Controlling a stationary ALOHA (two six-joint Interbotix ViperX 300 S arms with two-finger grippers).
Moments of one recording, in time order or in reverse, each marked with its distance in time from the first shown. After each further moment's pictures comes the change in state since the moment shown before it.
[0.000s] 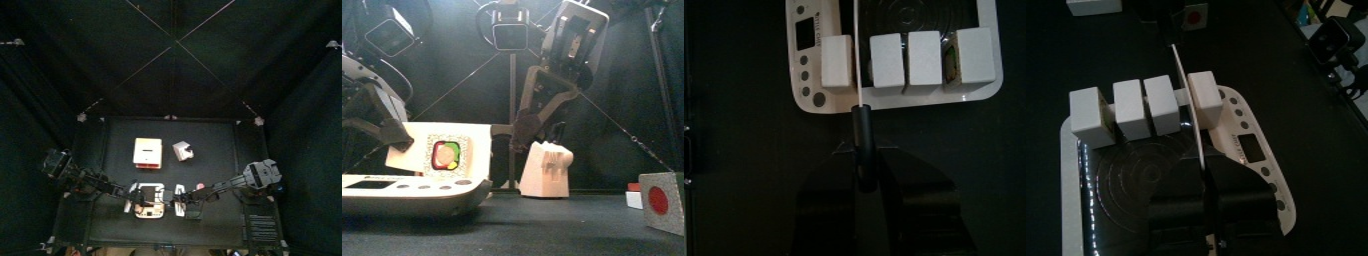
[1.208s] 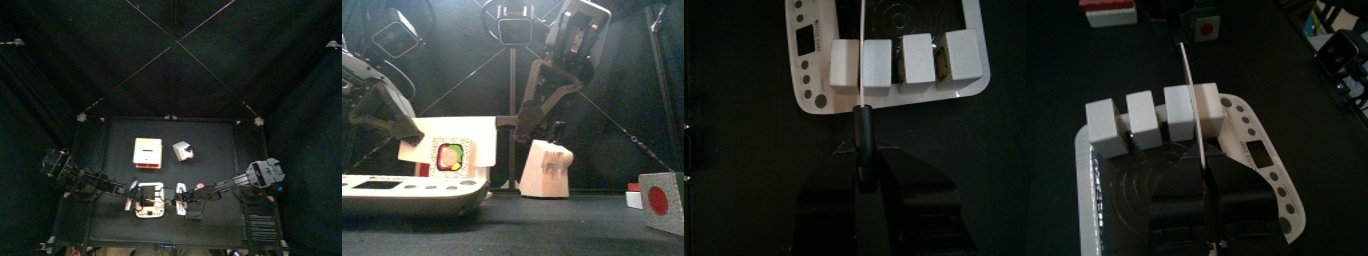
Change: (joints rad) left arm 0.041 0.000 0.008 0.008 -0.008 0.000; right arm -0.005 -0.029 0.018 -0.026 0.006 0.006
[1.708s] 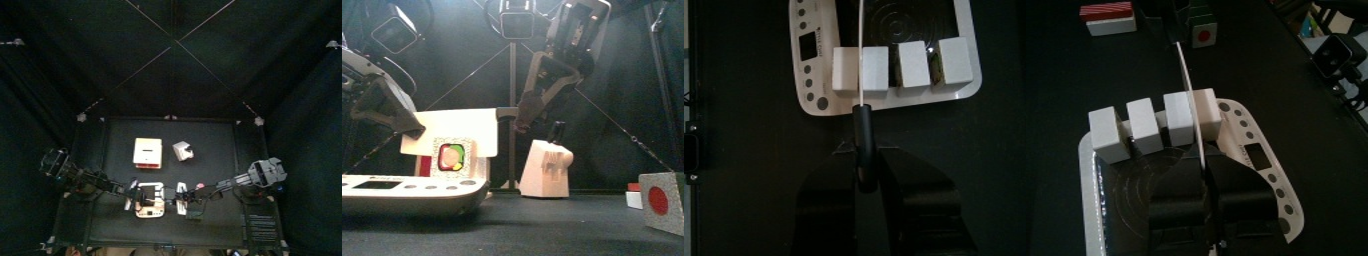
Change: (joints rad) left arm 0.006 -0.028 0.002 0.031 -0.005 -0.002; right arm 0.000 -0.032 0.000 0.000 0.017 0.002
